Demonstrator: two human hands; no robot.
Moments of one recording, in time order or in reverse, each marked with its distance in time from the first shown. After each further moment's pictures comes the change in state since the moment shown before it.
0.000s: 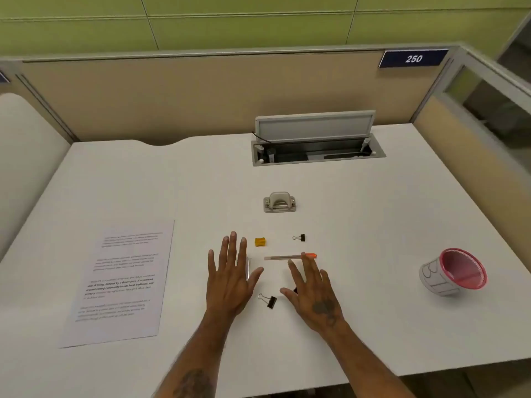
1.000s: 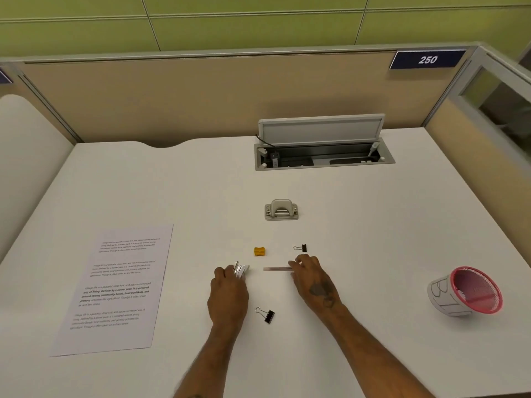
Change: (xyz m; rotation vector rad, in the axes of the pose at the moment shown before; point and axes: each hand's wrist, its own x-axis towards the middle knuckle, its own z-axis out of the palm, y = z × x) left_hand 0.012 0.024 -0.003 -0.255 -0.213 -0.547; right_hand 0.062 0.017 -0.014 0.113 0.157 -0.162
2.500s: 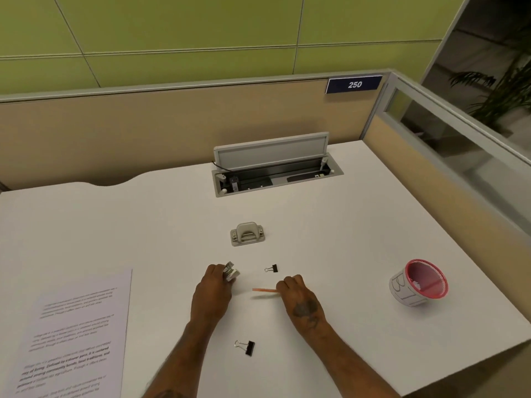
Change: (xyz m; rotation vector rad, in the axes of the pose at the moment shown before) left_hand 0.064 0.035 -0.013 -0.159 -0.082 0.368; right_hand -0.011 -0.005 -0.028 -0.221 0.022 0.174
